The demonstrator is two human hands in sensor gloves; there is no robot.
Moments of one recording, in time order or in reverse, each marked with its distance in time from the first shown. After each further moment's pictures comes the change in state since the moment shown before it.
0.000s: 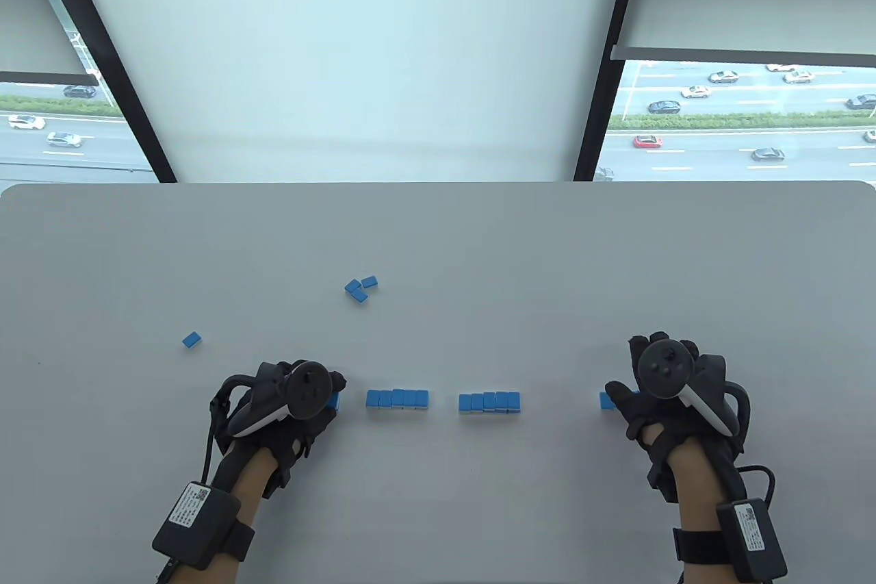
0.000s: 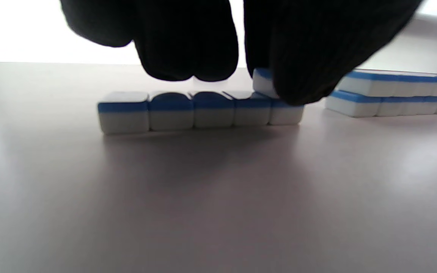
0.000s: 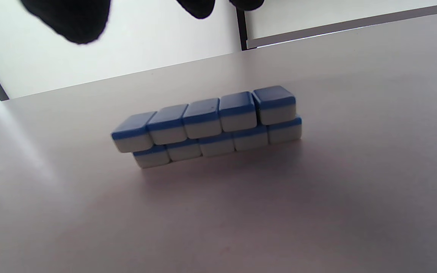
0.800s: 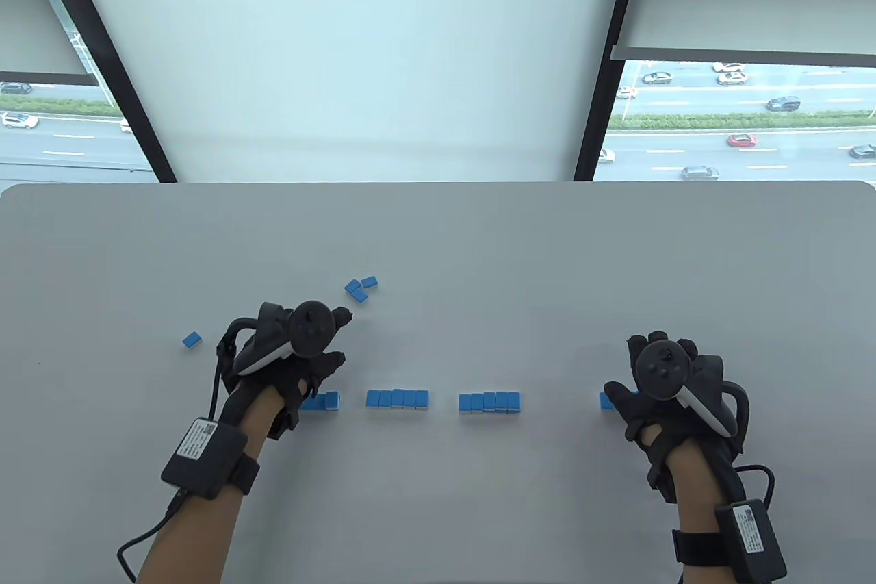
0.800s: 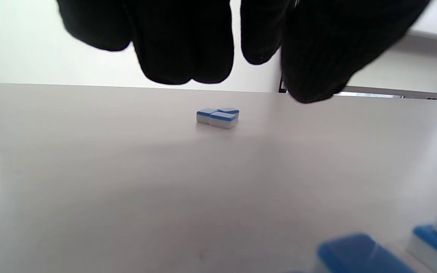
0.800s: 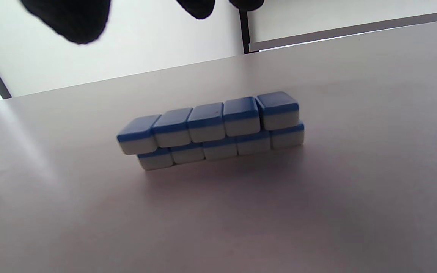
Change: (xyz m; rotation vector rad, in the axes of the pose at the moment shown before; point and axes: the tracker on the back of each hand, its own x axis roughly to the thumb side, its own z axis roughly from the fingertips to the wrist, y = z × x) left_hand -0.011 0.042 -0.080 -0.014 0.024 0.037; right_hand 0.002 0.002 -0.001 -0.008 -0.008 0.017
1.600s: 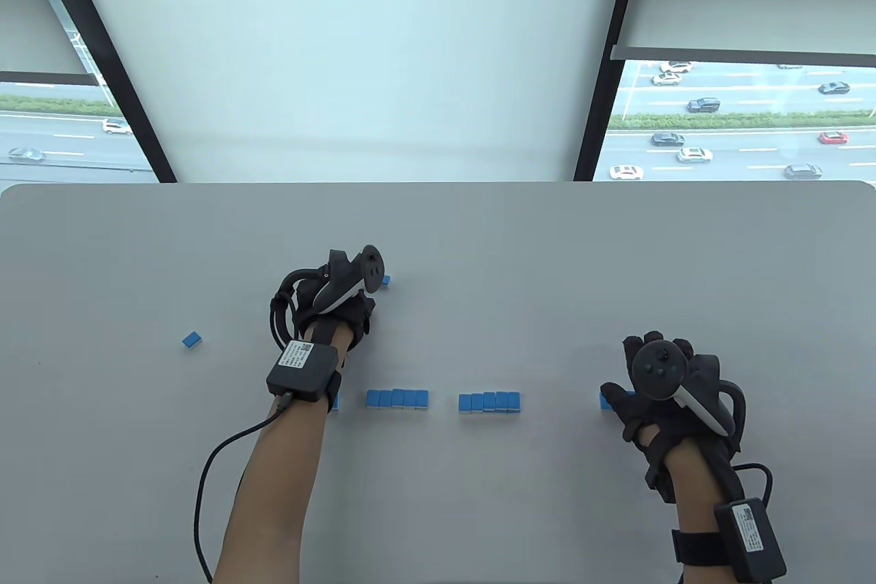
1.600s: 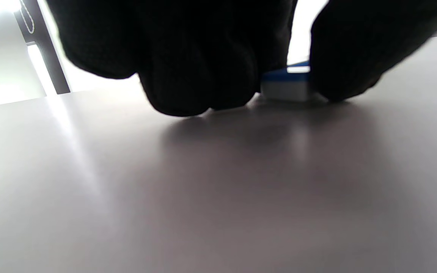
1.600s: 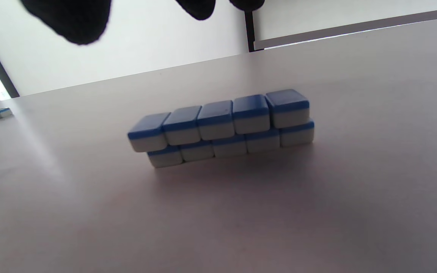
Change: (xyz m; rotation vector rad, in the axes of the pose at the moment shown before) left_hand 0.022 -0.025 -0.098 -0.007 0.299 -0.178; right_hand 0.002 0.002 -0.001 0.005 -0.018 -0.005
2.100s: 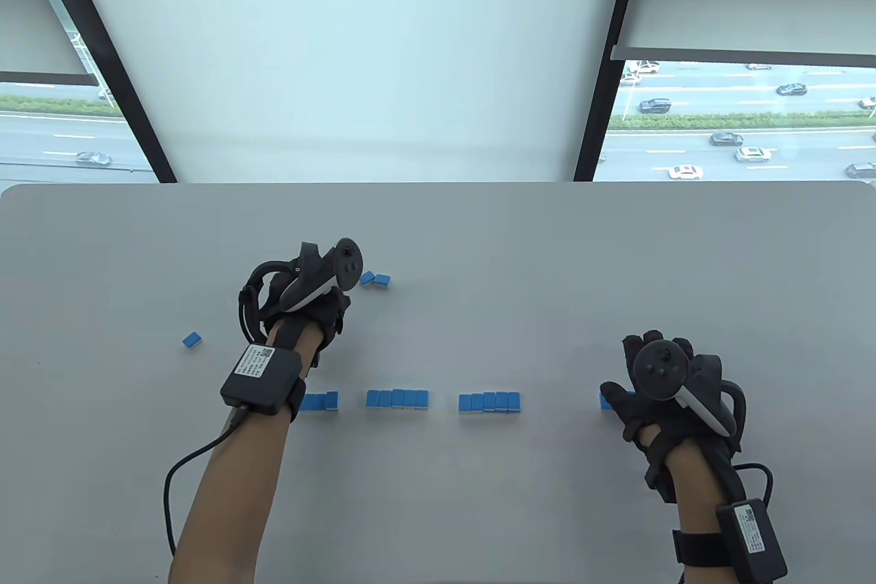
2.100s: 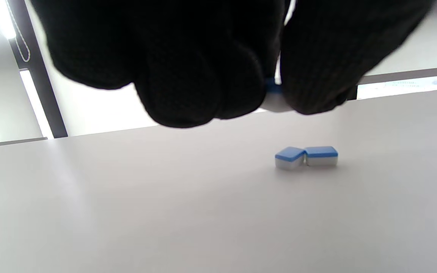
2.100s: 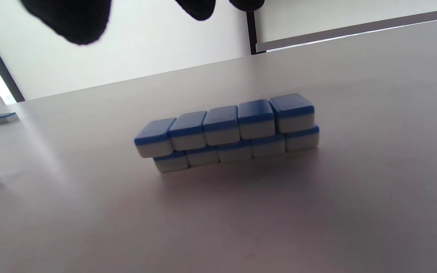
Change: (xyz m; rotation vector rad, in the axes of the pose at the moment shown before) left_hand -0.046 0.063 0.053 0.103 -0.085 0.028; right_hand 0.000 0.000 0.000 -0.007 -0.009 -0.010
